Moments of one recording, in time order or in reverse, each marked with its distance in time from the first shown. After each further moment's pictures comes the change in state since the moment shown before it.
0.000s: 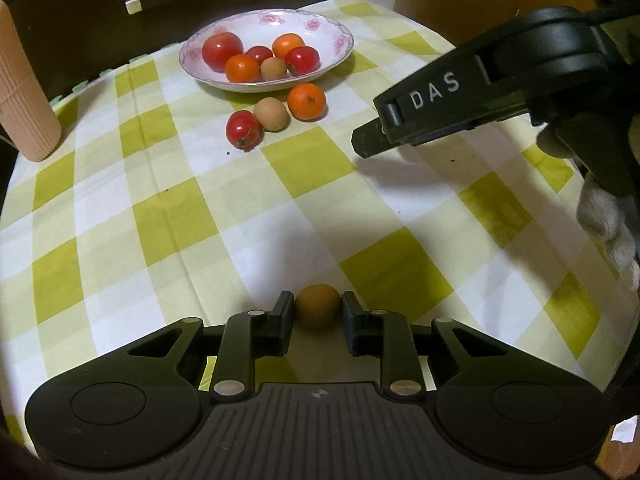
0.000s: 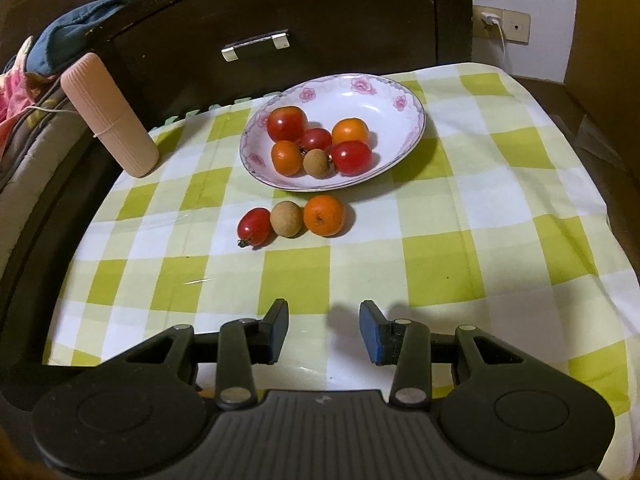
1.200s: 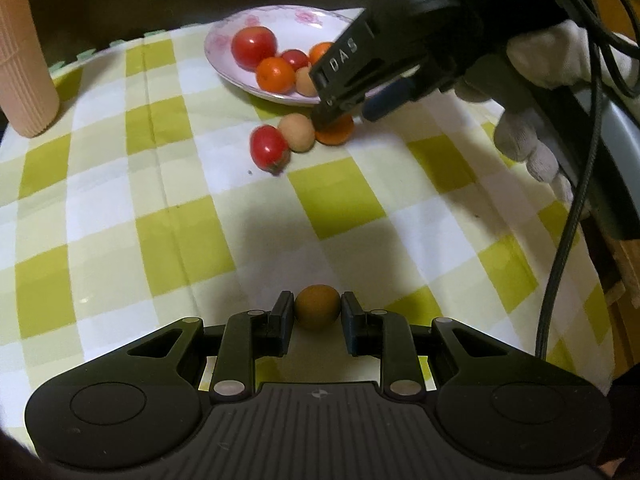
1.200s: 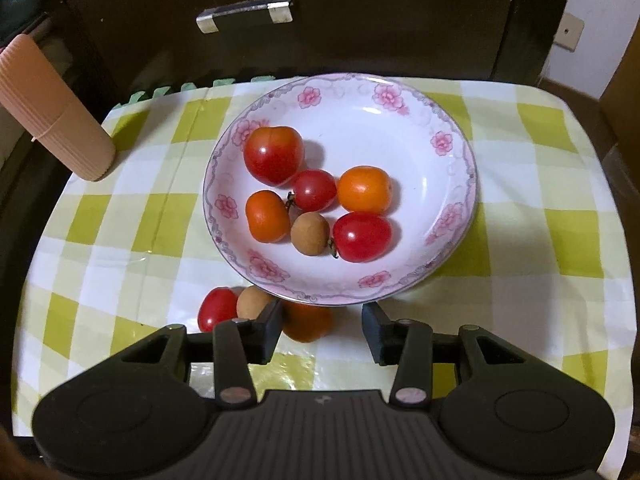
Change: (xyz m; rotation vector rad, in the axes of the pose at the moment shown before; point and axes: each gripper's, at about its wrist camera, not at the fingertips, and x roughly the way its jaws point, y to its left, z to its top) left arm 0.016 0.035 0.032 -0.146 0.031 -0.077; right arm 0.079 0.009 0.099 -0.116 0.191 -0.043
